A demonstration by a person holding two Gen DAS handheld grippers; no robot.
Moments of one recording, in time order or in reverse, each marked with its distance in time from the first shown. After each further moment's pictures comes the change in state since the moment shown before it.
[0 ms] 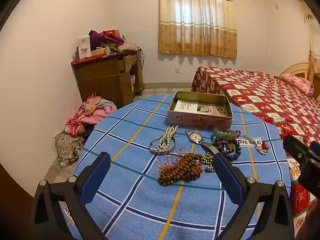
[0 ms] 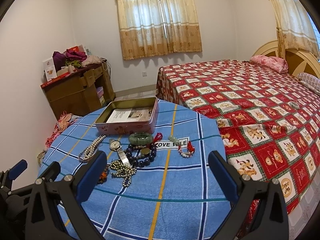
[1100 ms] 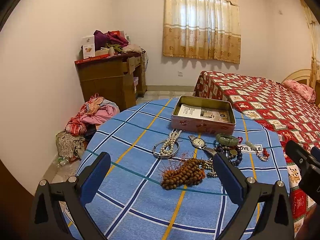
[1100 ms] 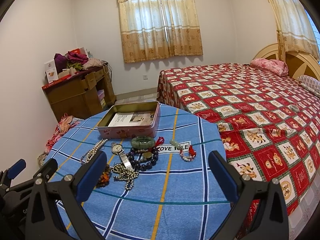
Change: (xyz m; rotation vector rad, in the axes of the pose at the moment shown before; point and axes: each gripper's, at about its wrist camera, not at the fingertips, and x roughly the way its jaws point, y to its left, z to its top) left arm -0.001 0.007 0.003 -0.027 -0.018 0.010; right arm -0.001 0.002 0.001 -0.001 -0.016 0.000
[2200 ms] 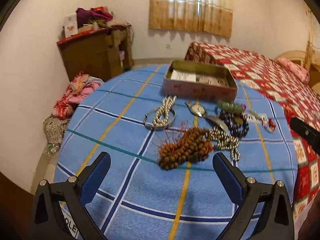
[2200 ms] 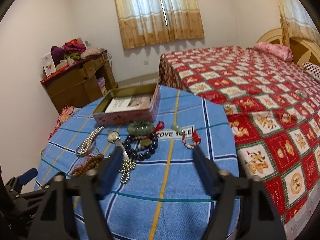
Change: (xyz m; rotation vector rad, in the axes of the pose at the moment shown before) left arm 0.055 0.008 -0.025 0.055 0.217 -0.107; right arm 0.042 -0.016 -0.012 0.039 0.143 0.036
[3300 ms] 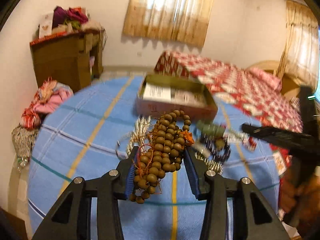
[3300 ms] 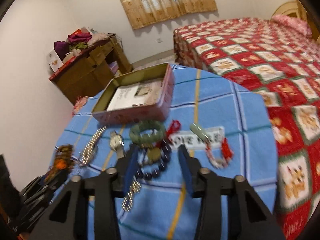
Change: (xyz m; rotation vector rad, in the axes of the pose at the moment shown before) left arm 0.020 0.017 0.040 -0.008 -0.087 -0.256; right arm 0.097 -0.007 0.045 0.067 0.179 0.217
